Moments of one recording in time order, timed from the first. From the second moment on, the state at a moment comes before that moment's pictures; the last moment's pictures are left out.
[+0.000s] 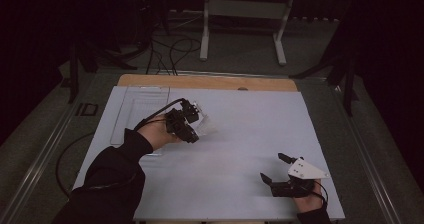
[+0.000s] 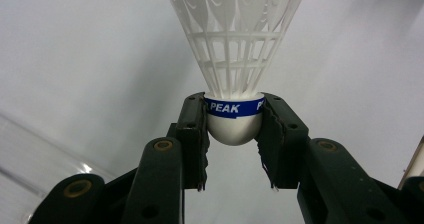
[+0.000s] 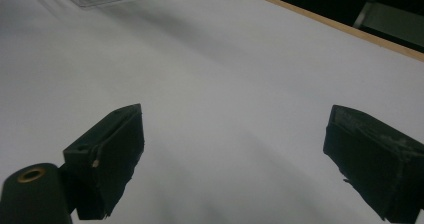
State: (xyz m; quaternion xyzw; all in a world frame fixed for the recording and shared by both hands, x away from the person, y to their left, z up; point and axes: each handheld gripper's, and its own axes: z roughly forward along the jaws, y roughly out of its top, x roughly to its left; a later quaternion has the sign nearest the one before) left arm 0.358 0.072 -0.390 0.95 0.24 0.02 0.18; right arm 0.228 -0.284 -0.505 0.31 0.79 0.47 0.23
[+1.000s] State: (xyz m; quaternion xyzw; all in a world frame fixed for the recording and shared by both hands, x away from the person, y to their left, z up) left arm 0.351 0.134 -0.380 0.94 0.29 0.03 0.18; right arm 0.228 -0.283 -0.505 0.31 0.79 0.47 0.23
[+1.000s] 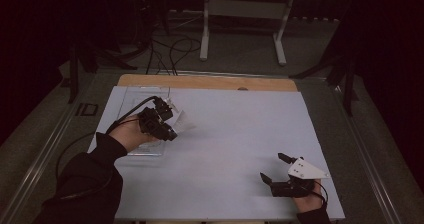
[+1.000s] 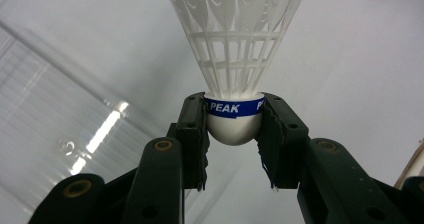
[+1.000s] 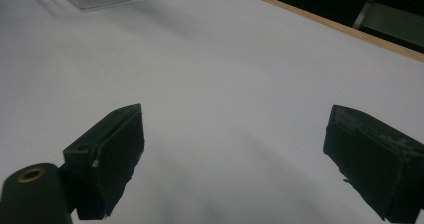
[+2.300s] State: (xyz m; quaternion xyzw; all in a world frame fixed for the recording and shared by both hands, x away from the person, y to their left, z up) left arm 0.338 0.210 -0.374 0.92 0.35 0.05 0.18; right arm 0.228 -0.283 -0.505 0.31 0.79 0.47 0.23
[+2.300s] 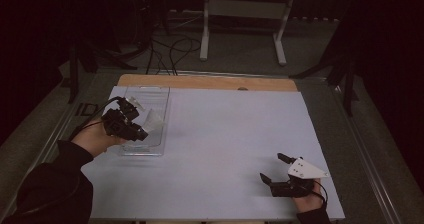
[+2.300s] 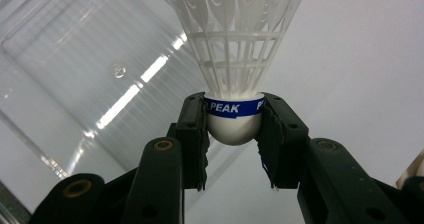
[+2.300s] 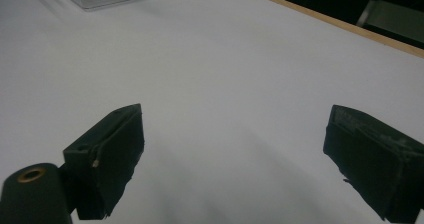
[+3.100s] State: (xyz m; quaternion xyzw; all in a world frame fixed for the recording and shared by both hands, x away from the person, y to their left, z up) left arm 0.330 0.250 -0.375 0.90 0.39 0.06 0.19; right arm 0.229 -0.281 -0.505 0.31 0.80 0.47 0.23
